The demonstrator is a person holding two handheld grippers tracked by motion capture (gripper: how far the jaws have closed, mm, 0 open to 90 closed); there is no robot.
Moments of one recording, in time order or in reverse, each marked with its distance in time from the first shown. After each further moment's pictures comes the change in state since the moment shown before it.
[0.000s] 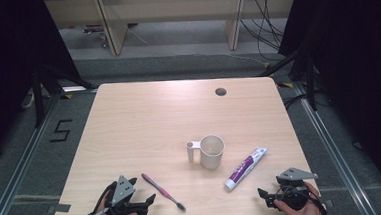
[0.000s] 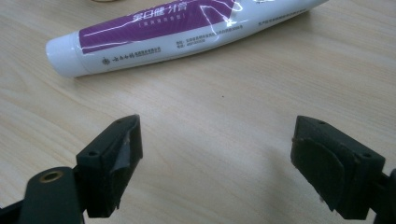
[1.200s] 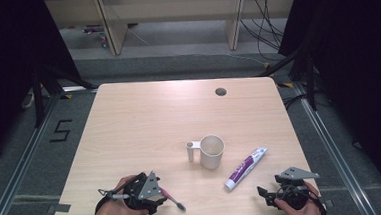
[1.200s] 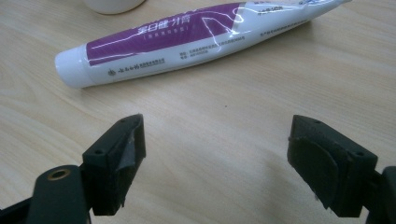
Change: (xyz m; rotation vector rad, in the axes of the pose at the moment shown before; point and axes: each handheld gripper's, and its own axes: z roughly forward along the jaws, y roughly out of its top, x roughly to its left) left arm -0.019 0.051 0.025 0.228 -0.202 0.501; right arm 0.001 0.001 0.000 -0.022 0.023 0.032
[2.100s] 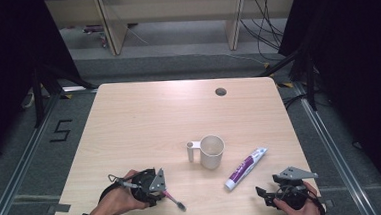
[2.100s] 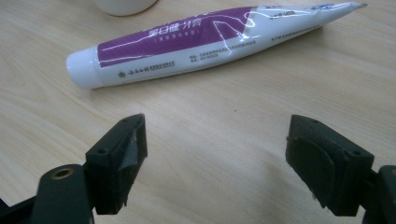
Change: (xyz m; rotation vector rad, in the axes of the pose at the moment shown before) left arm 0.016 0.007 0.020 0.178 -0.123 0.092; right arm 0.000 0.000 0.003 -0.027 0.019 -0.046
